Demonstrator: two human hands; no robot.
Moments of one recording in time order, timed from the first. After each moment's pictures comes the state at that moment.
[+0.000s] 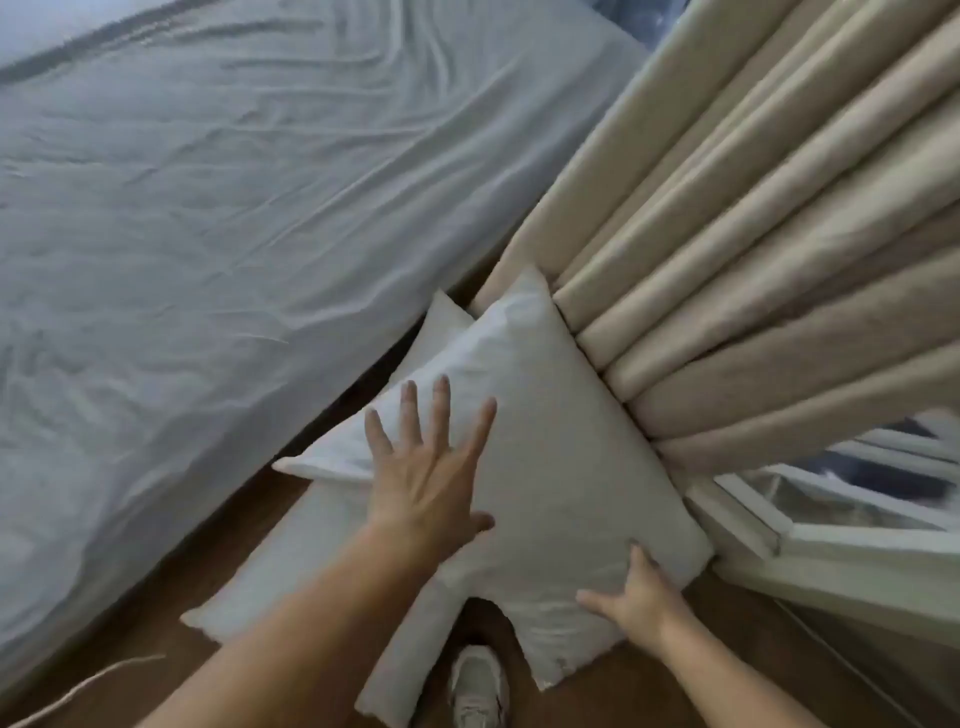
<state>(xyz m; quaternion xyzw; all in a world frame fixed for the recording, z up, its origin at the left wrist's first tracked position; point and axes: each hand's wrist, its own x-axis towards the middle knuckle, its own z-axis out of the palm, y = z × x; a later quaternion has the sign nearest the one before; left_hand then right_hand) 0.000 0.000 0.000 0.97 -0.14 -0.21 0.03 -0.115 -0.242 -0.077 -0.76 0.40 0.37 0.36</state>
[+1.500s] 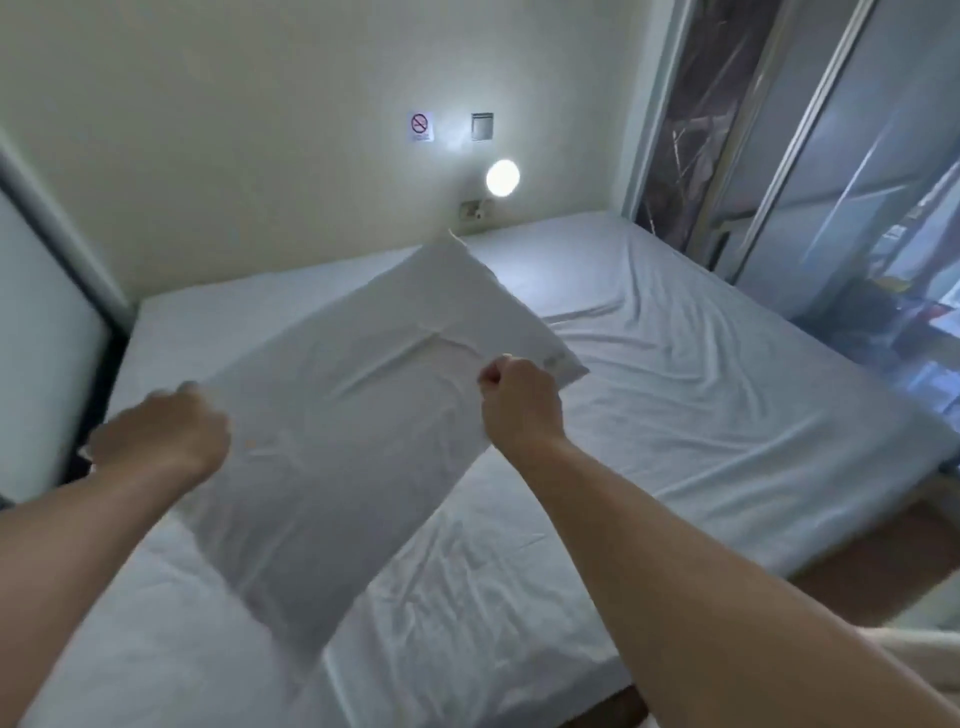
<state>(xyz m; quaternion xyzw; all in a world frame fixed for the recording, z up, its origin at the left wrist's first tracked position) 0.053 0.708 0.296 0.90 0.44 -0.01 0.01 0.188 0.421 0.296 -0.92 -0.12 0.02 0.38</state>
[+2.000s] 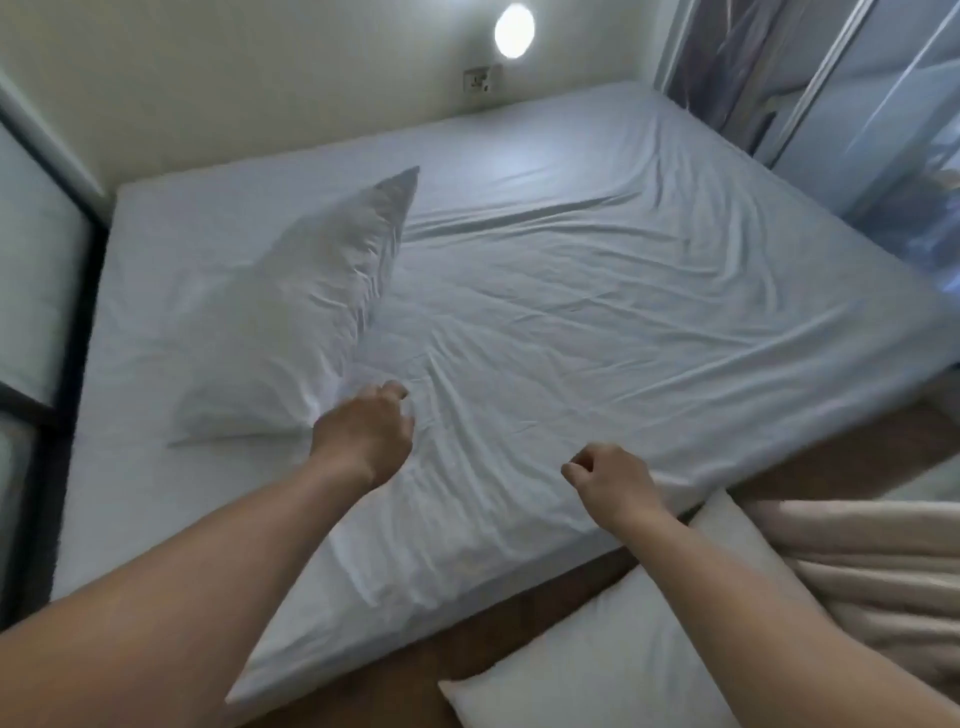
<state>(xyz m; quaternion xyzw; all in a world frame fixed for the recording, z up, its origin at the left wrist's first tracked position) 0.050 0.524 0.181 0.95 0.23 -0.11 0.15 0.110 0.266 0.140 -0.93 -0.04 0.24 0.28</state>
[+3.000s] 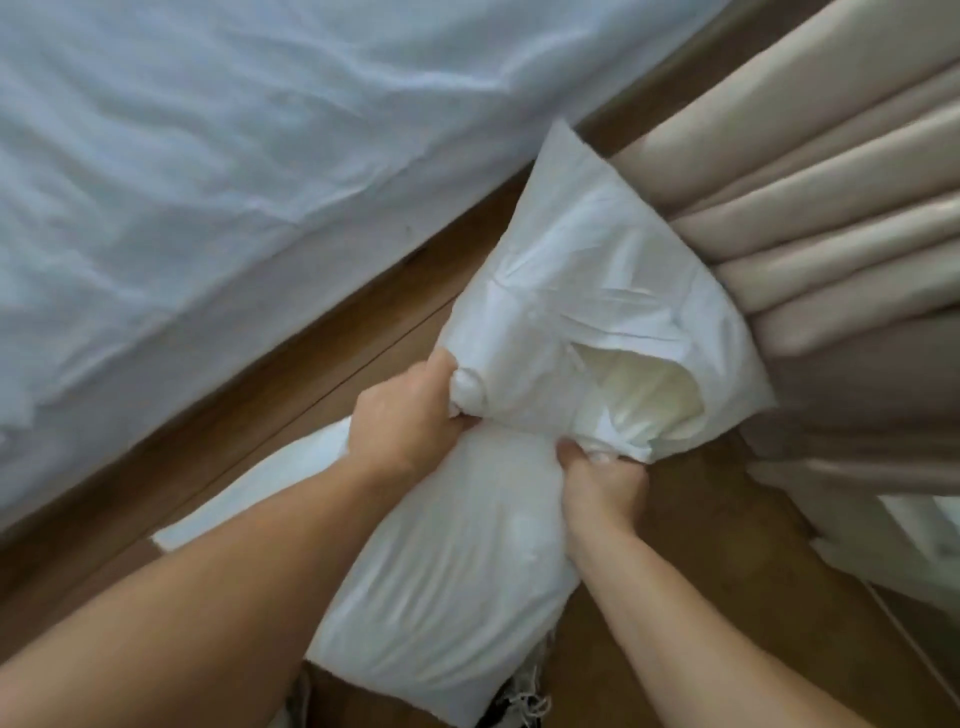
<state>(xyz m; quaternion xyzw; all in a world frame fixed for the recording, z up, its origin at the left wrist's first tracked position) -0.018 0.157 -0.235 0.95 0.00 -0.16 0.26 -0.068 -0.033 -0.255 -0.74 0.51 0.05 0.43</state>
